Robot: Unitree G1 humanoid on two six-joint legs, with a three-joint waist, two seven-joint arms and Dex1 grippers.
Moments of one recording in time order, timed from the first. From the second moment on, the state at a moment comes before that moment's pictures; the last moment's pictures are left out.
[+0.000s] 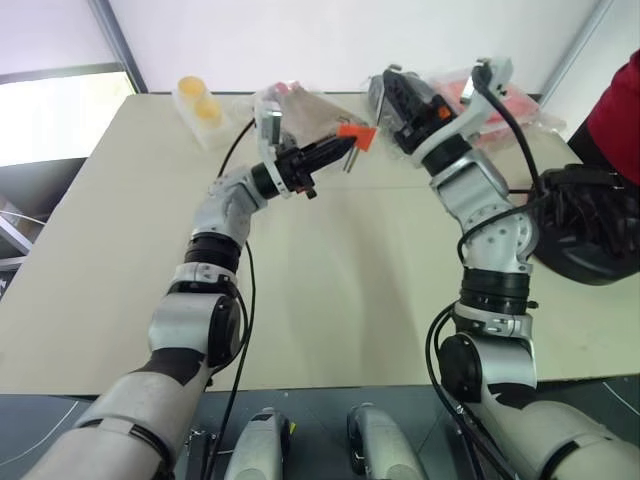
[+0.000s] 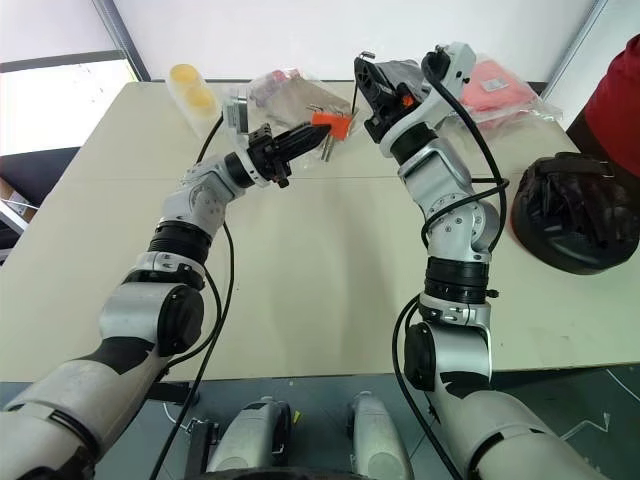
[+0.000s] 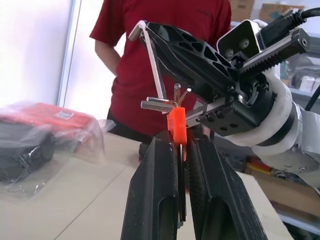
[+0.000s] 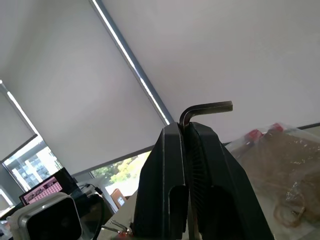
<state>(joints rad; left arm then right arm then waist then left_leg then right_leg) -1.15 0.15 0.22 0.90 -0.43 0.14 -1.22 -0.91 -0.13 -0.31 0.07 0.77 0.58 0.23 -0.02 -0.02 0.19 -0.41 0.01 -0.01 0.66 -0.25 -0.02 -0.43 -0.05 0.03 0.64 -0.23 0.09</state>
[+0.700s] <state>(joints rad) -1.16 0.15 0.22 0.95 -0.43 0.12 -1.20 -0.88 -0.10 -0.29 0.01 0.80 0.60 0.20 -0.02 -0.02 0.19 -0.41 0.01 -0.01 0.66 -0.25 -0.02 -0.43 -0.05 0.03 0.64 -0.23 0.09</state>
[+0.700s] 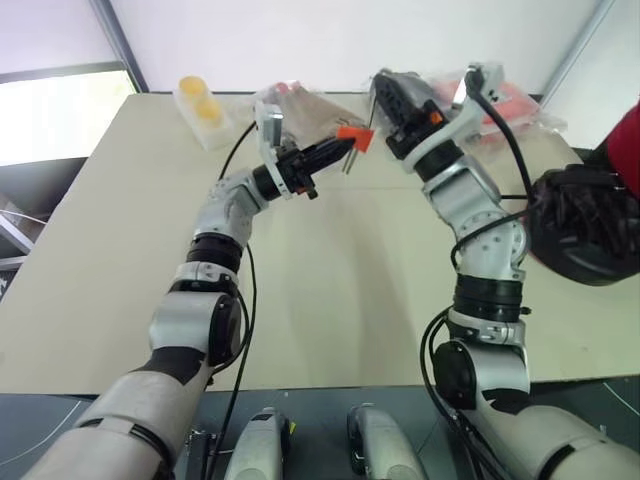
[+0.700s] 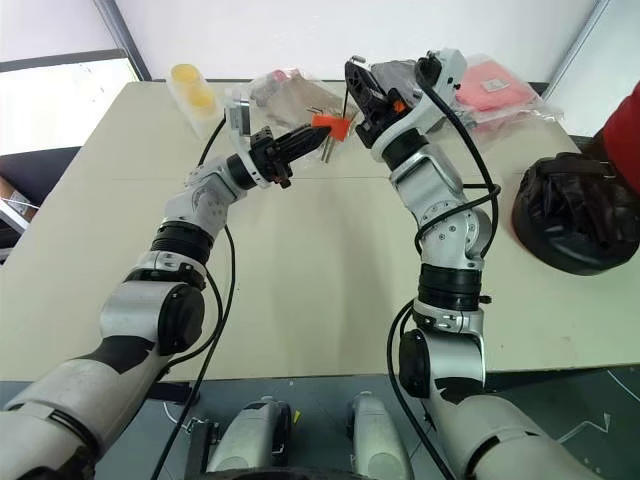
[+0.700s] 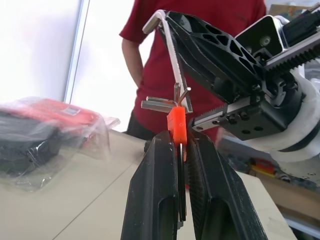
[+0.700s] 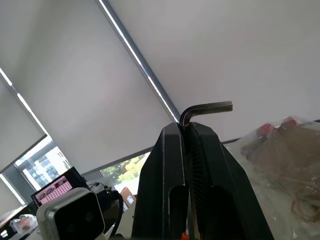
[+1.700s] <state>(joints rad) -1.16 0.14 0.22 0.92 -0.43 0.15 -1.23 -0.89 -0.13 -0.30 0.05 0.80 0.58 0.21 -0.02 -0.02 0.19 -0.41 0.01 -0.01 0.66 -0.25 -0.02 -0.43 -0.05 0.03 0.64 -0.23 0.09</state>
